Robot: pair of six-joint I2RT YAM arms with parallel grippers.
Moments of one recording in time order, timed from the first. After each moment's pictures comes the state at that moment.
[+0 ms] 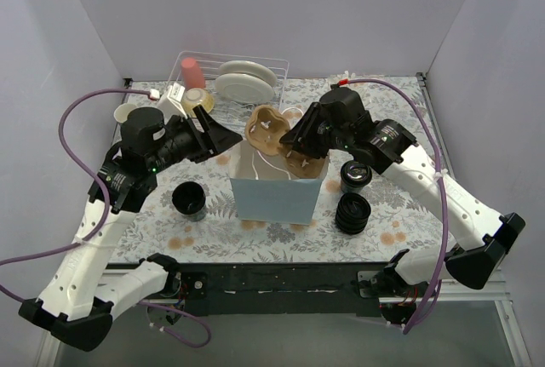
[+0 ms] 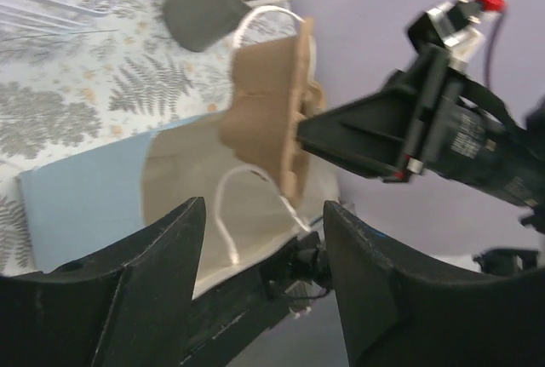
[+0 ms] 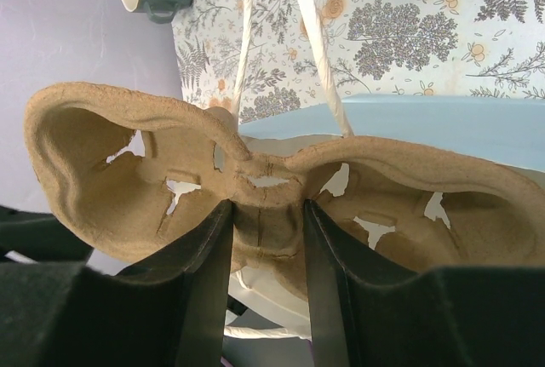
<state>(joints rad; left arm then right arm) -0.44 0.95 1.27 -0.65 0.27 -0.80 0.79 1.34 1.51 -0.79 0.03 1.13</state>
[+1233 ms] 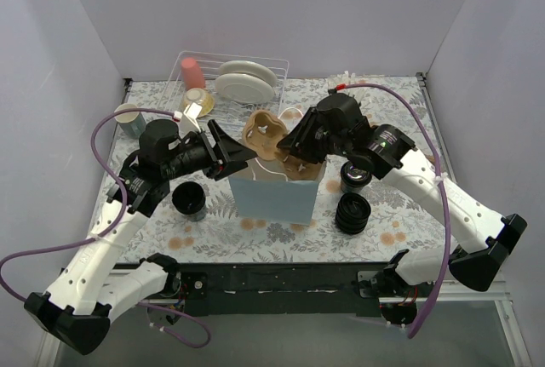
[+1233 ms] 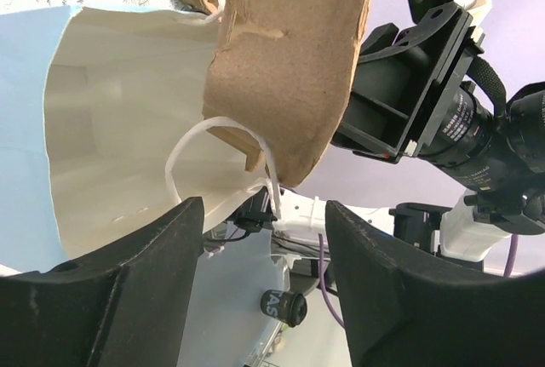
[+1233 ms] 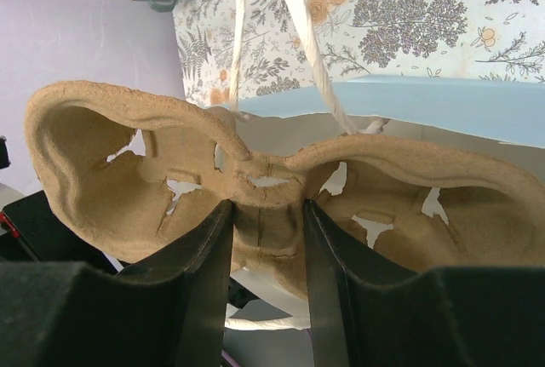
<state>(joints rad) -0.46 0.92 1.07 -0.48 0.51 -1.08 0.84 1.32 1.49 -0.78 0.05 1.15</state>
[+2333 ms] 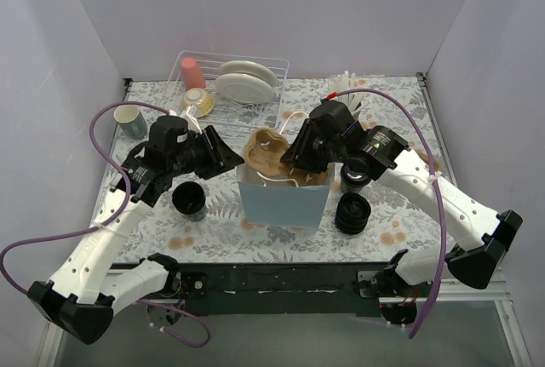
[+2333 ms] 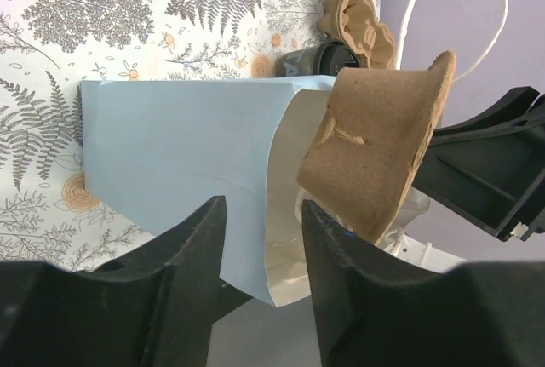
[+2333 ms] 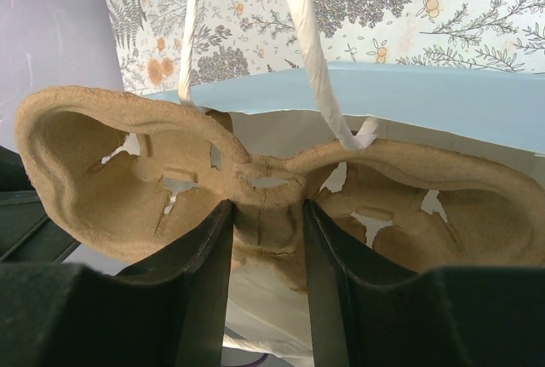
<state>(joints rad) -0.46 0.99 1.15 -0.73 0.28 -0.87 0.87 1.34 1.47 -0.89 0.05 1.07</state>
